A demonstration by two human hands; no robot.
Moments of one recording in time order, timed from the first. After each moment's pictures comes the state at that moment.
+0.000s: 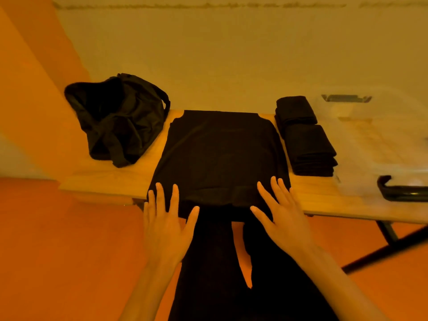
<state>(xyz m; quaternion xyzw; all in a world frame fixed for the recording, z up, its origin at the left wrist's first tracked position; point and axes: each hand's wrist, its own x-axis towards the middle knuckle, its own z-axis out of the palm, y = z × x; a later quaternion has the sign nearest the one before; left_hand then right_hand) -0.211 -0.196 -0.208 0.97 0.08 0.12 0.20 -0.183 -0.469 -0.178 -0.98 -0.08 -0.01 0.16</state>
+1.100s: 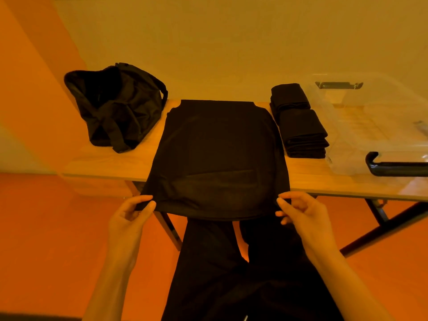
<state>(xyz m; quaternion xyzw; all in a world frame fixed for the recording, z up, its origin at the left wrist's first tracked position) -0.267 -0.150 -0.185 0.69 0.16 0.14 0.69 -0.246 -0.489 -0.165 -0.75 0.17 -0.04 0.64</state>
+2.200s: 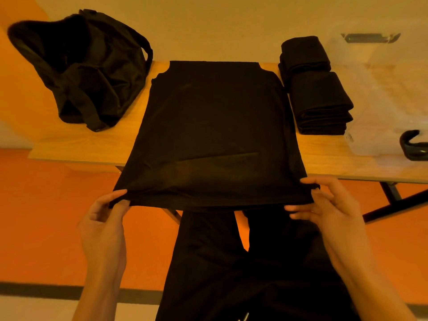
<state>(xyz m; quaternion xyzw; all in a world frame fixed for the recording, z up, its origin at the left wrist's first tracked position) -0.264 -0.150 -0.200 0.65 0.25 0.21 0.69 -0.253 -0.501 -0.157 -0.70 0.15 -0.04 0.70</state>
